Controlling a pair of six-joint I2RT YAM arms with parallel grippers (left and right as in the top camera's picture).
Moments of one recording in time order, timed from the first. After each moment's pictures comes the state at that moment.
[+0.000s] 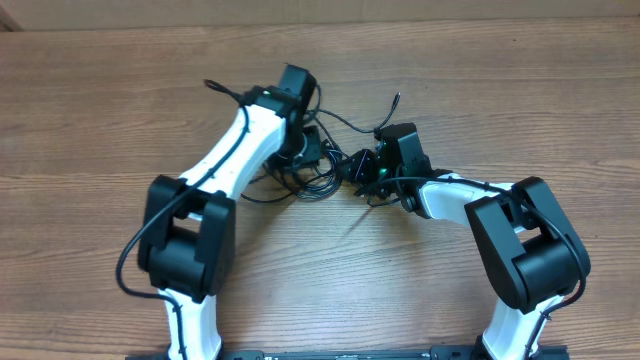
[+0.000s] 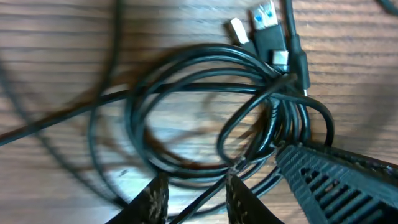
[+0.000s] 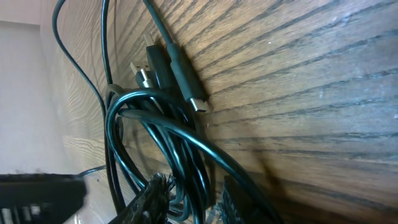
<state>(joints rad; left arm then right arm) -0.40 2.06 1.58 -0.94 0.14 -0.58 0.40 1.95 0.91 0.23 -0.48 0.93</state>
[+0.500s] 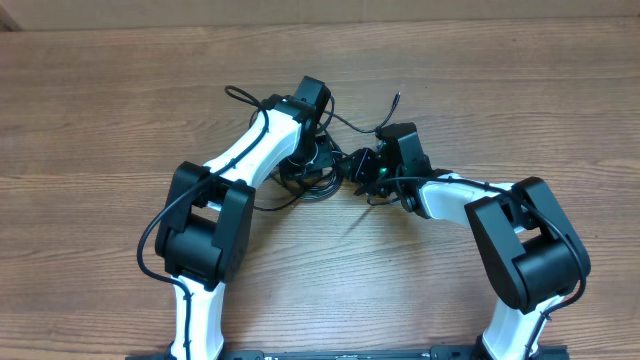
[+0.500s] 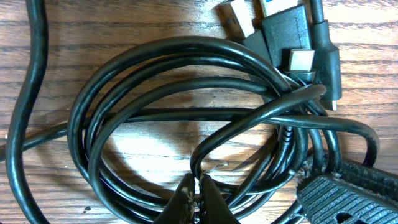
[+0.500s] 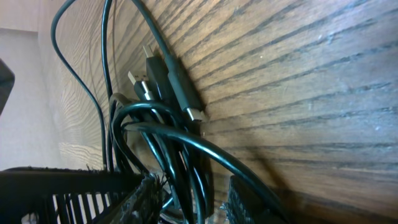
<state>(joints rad) -0.43 2.14 1.58 -0.90 0.14 -0.58 0.40 1.95 0.91 0.23 -0.44 0.93</state>
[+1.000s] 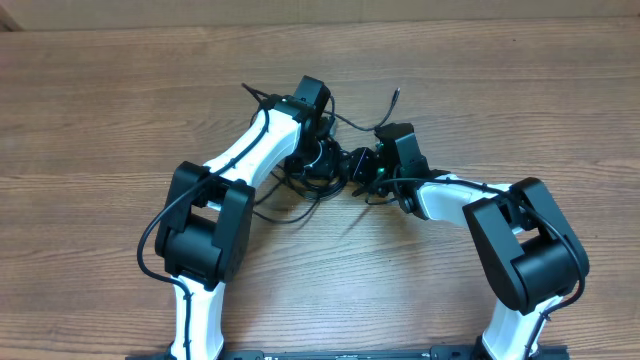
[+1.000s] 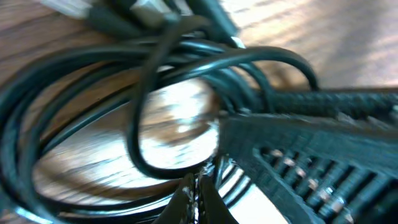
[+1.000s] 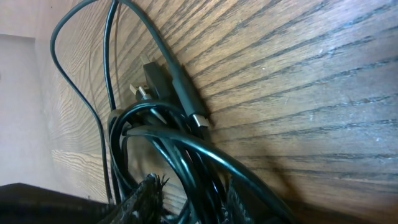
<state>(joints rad) -0.43 2.14 1.58 -0.89 0.32 -0.22 0.42 1.95 0.91 0.24 -0.39 0.93</state>
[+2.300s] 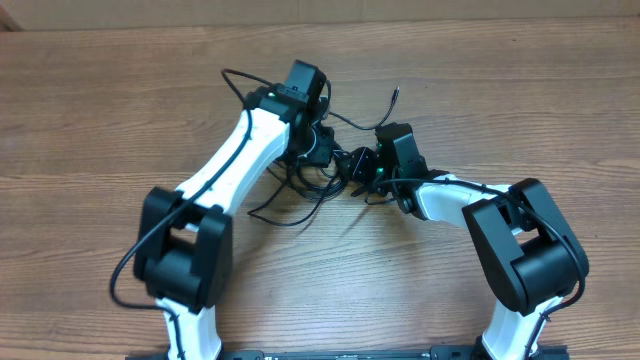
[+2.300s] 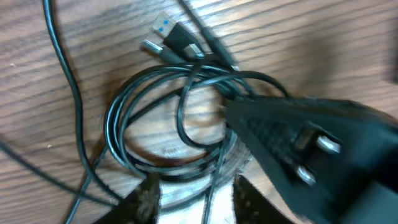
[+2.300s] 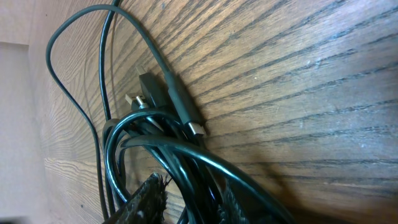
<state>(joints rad) -0.43 2.01 1.59 -0.91 0.18 -0.33 0.42 1.95 0.91 0.23 -0.35 0.93</state>
